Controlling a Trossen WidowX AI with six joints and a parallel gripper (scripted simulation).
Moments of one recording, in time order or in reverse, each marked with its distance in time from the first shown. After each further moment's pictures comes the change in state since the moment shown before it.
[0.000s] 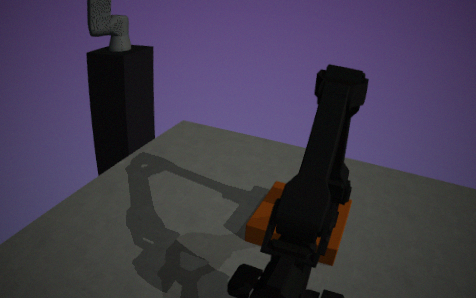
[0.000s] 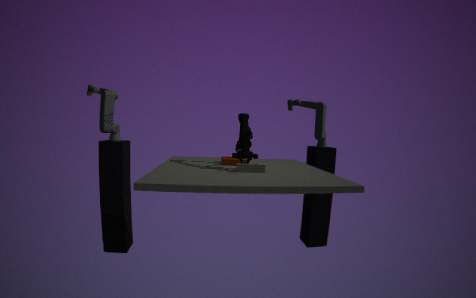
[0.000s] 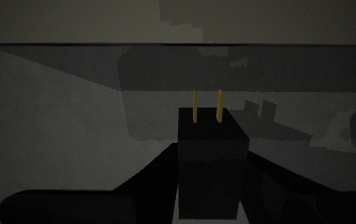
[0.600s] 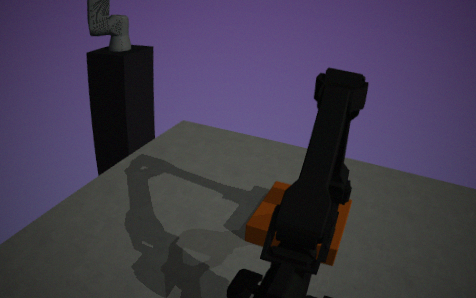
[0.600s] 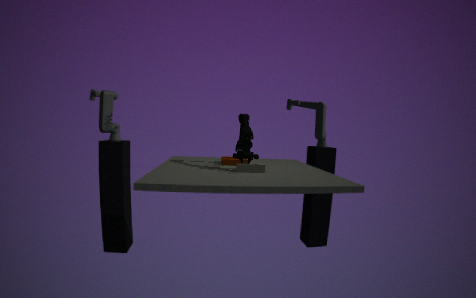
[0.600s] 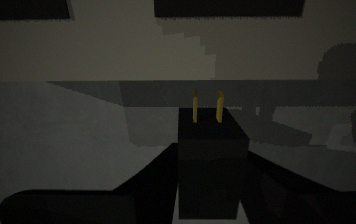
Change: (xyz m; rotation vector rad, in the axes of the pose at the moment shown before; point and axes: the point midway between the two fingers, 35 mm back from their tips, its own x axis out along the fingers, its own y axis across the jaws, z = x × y) arm 0.001 0.004 0.011 0.013 0.000 0.001
